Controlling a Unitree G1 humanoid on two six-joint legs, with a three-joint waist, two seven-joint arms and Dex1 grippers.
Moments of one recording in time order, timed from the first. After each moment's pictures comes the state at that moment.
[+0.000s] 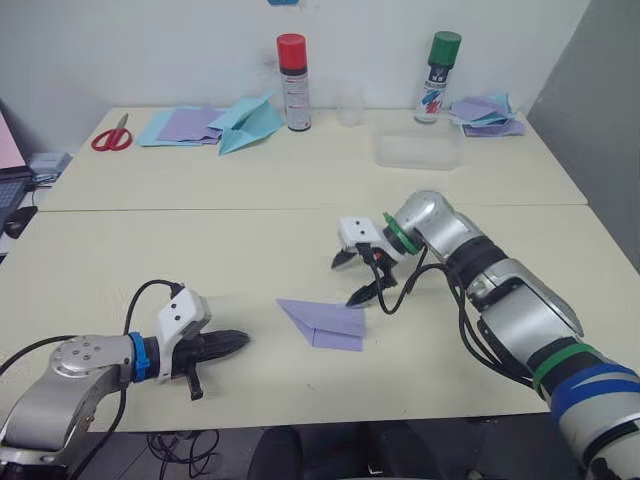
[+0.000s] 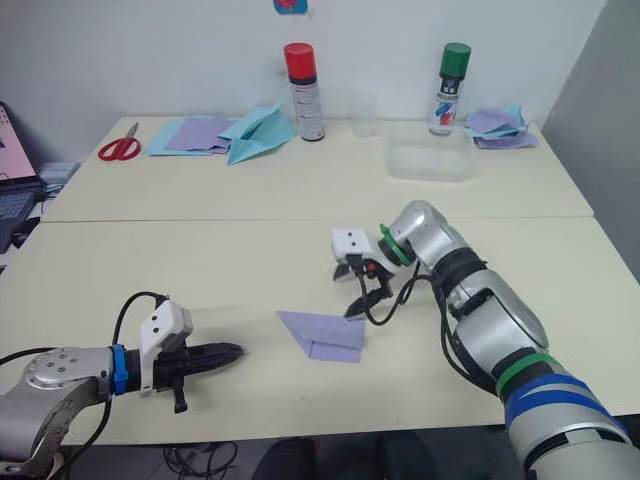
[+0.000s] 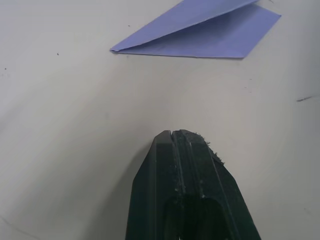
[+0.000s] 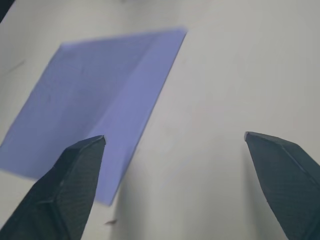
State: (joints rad) left arm 0.08 0.87 0.15 -0.26 -0.43 0.47 -1.08; right arm -1.14 -0.31 0.52 0.82 0.03 0.03 1.47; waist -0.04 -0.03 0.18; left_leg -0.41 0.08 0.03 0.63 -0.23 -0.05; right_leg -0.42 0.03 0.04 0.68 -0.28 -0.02
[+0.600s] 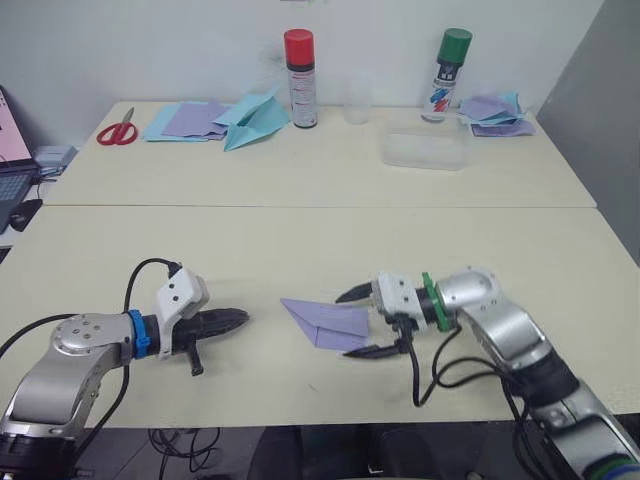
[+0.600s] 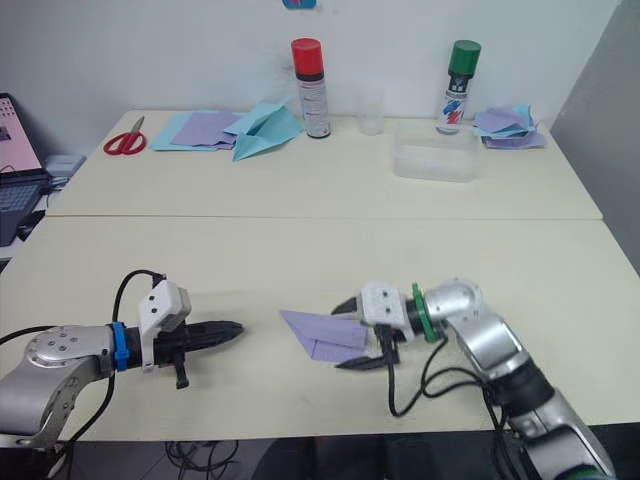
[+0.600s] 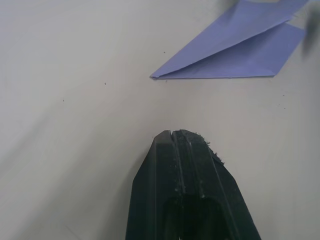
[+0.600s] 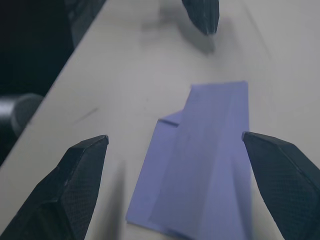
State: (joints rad) left arm 0.02 0.88 0.15 -0.19 -0.42 0.40 -1.08; right arm -0.41 -0.47 0.41 -0.10 0.05 0.12 1.17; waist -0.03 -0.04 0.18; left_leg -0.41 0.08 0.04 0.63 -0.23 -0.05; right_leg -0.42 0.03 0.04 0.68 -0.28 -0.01
